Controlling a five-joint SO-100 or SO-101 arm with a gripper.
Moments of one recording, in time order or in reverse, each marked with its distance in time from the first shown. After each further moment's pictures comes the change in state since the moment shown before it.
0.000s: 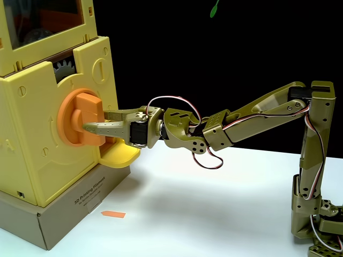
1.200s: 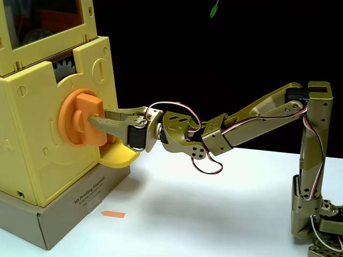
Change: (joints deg) arm -2.1 -1.6 0.8 -5.9 -4.1
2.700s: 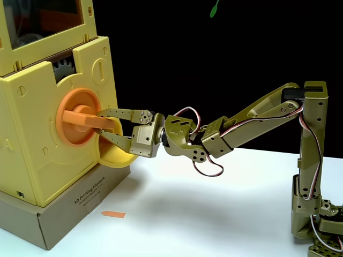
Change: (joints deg) arm -0.3 -0.4 1.0 -2.5 125.6
